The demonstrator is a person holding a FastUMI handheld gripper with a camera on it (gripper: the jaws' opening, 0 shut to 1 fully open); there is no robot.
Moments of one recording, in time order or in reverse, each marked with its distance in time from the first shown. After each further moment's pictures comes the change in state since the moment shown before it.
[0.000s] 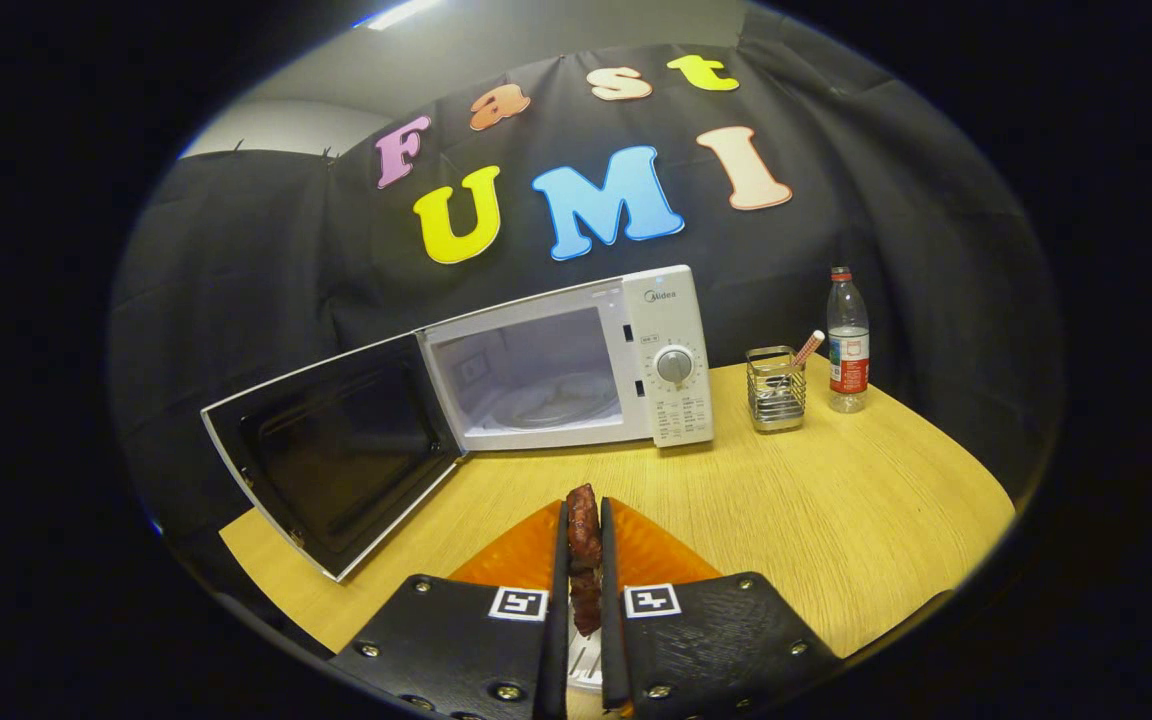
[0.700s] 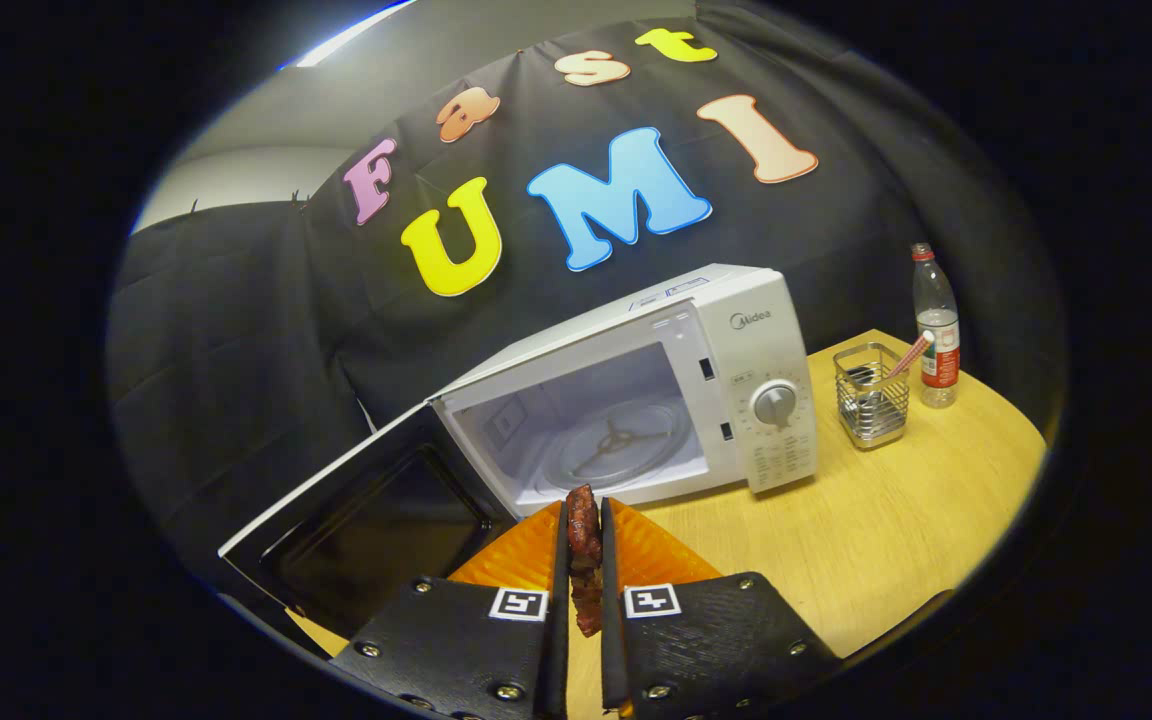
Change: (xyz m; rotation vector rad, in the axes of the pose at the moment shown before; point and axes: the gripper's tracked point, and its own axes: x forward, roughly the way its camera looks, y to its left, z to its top) arm 0.116 0.066 0.067 0.201 -0.019 0.098
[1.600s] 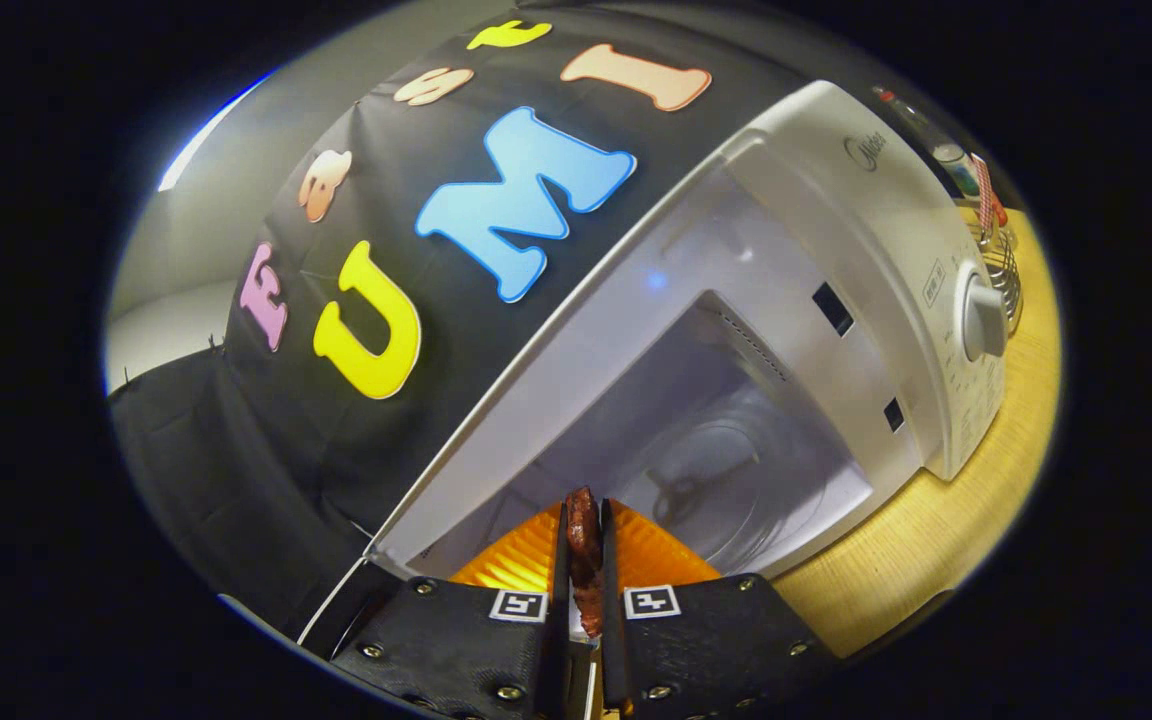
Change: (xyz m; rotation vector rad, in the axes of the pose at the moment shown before) arm 0.193 -0.012 0.019 0.433 -0.127 -0.062
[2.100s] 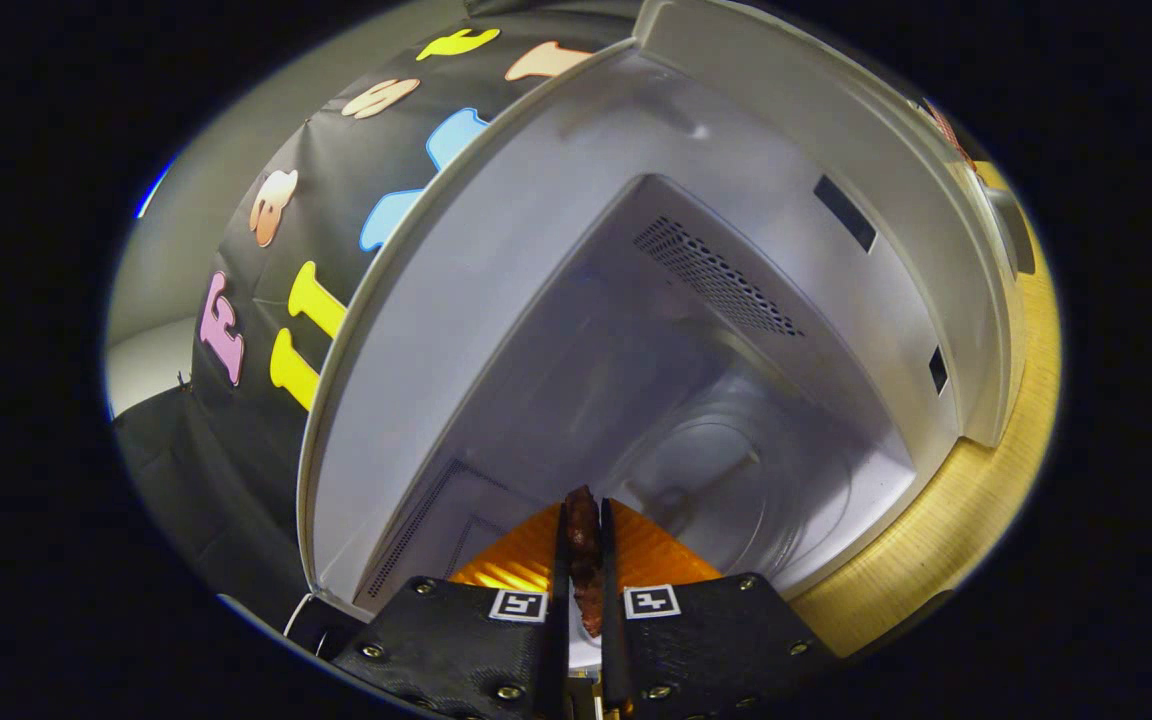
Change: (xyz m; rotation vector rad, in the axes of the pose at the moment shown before) arm 0.044 -0.014 -0.011 0.110 -0.049 -0.057
